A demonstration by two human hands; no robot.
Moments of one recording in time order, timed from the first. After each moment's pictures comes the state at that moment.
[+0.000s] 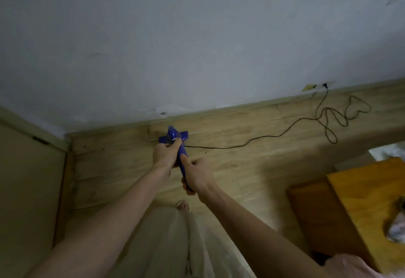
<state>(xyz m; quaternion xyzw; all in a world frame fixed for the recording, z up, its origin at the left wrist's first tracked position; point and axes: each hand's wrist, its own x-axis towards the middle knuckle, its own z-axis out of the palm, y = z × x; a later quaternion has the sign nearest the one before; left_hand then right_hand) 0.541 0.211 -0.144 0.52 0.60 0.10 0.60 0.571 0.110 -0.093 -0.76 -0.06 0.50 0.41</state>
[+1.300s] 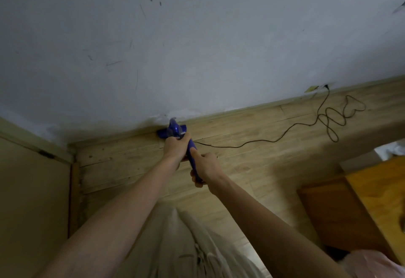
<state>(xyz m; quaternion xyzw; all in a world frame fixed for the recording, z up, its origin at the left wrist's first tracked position) 0.493 0.368 -0.151 0.54 0.55 0.04 0.63 0.510 0.266 -0.092 -0.78 -0.03 0.48 0.40</state>
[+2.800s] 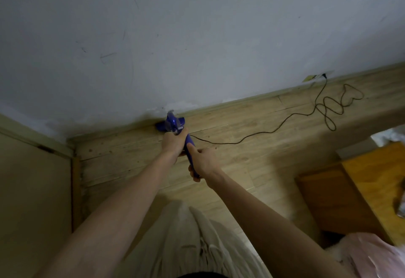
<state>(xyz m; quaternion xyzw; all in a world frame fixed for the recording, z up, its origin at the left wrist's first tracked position) 0.487 0.354 -0.158 0.56 0.55 0.02 0.62 0.502 0.249 -0.102 -0.79 -0.04 0.46 0.39</state>
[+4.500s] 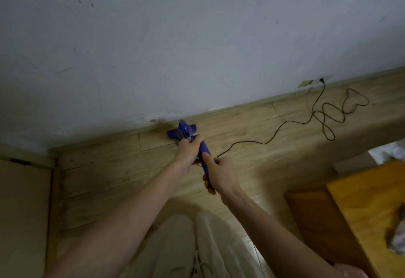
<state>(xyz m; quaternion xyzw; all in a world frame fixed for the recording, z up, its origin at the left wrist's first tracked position) 0.683 0.236 -0.149 0.53 0.53 0.01 0.66 0.696 0.125 -0.097 -0.78 -0.02 0.43 0.46</state>
